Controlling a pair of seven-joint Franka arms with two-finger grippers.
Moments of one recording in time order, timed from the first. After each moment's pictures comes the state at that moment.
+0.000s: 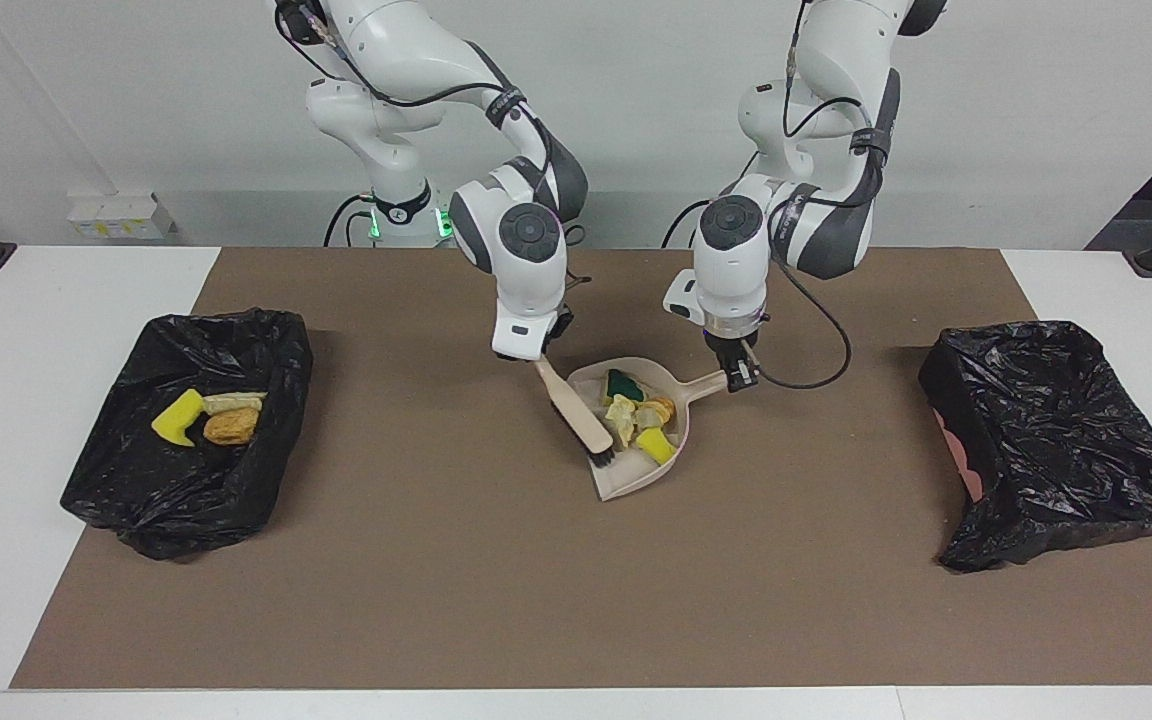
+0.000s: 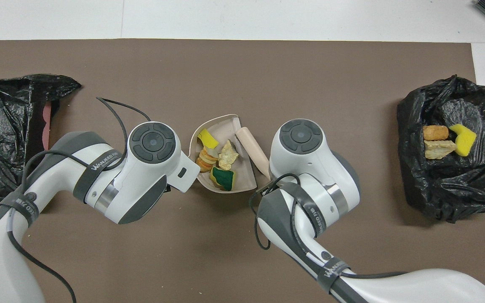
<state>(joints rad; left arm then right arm) 0.04 0.21 -0.56 -1.98 0.33 2.03 0.77 0.08 0.27 0.43 -1.87 -0.04 1.88 0.03</state>
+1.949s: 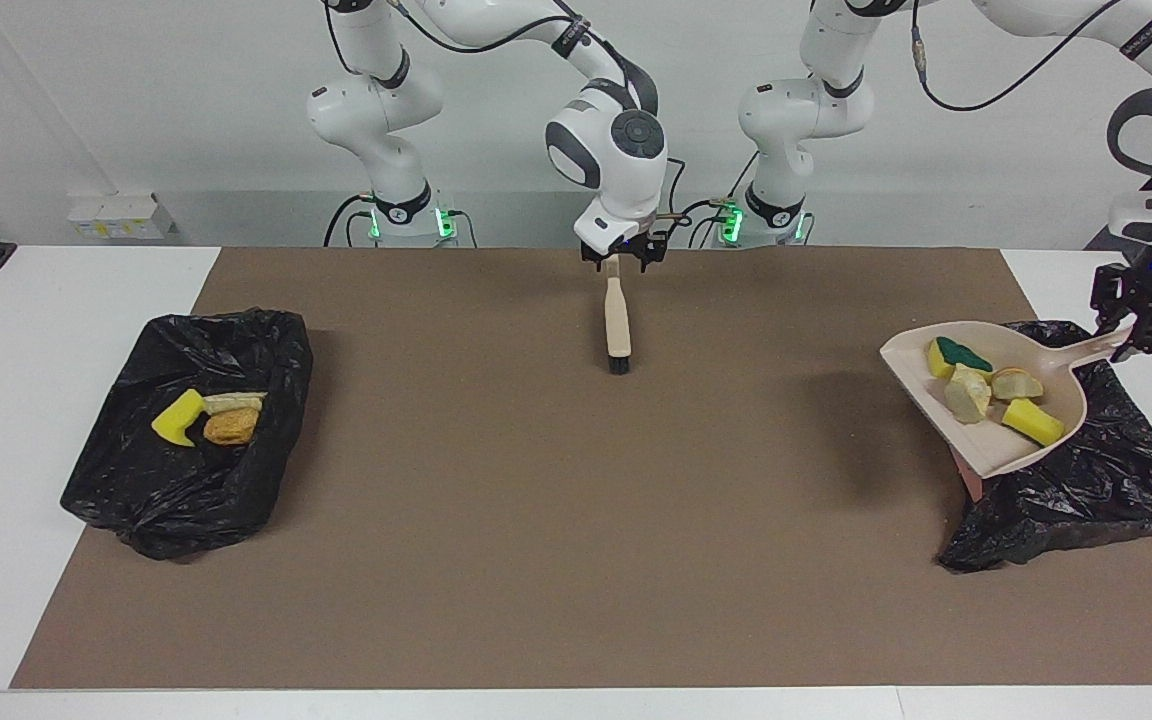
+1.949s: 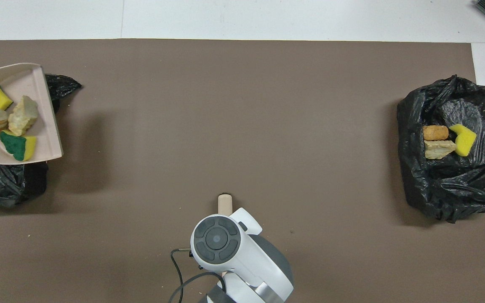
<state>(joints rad) 0.05 0.15 0.37 -1.66 -0.03 1.97 1.80 0.43 0.16 0.43 -1.99 0.15 1.99 0.86</state>
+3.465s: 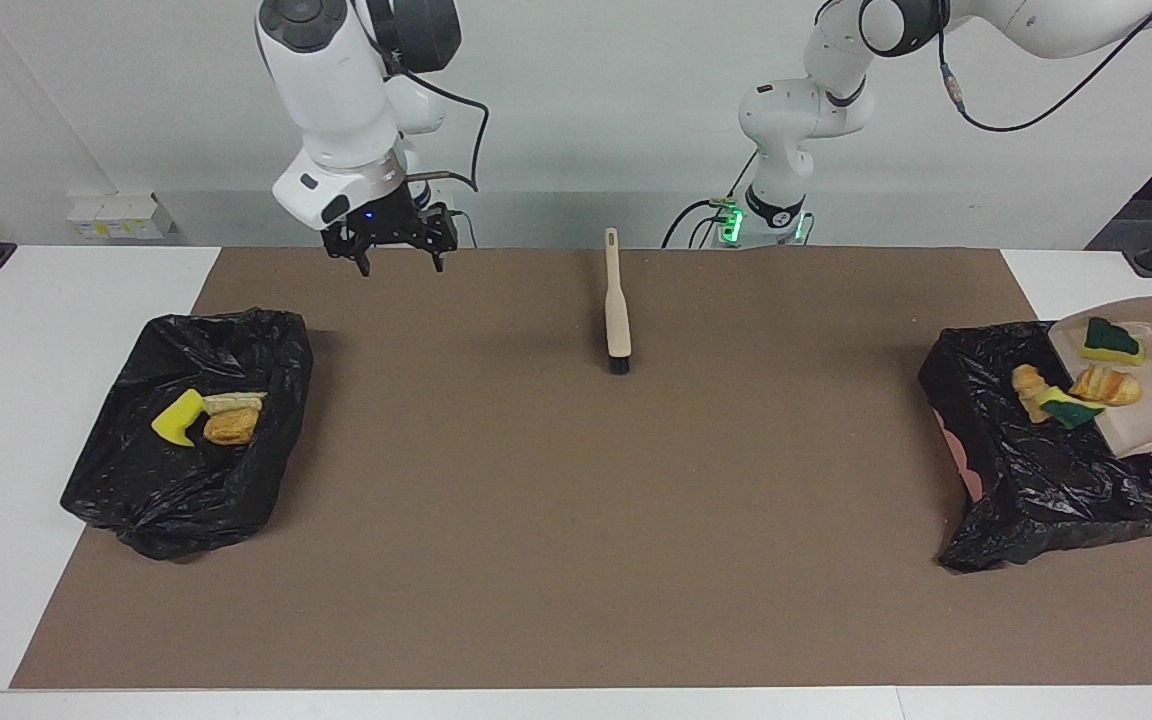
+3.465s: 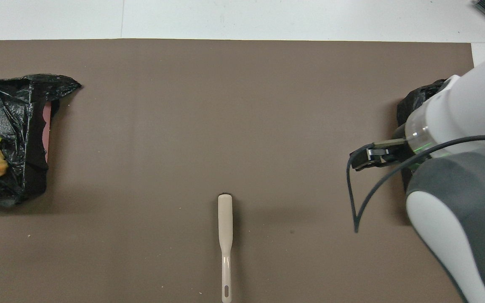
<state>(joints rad) 0.04 0.30 0.45 -1.48 0.61 2.10 1.86 -0.06 0.01 0.26 -1.61 0.02 1.50 0.13</state>
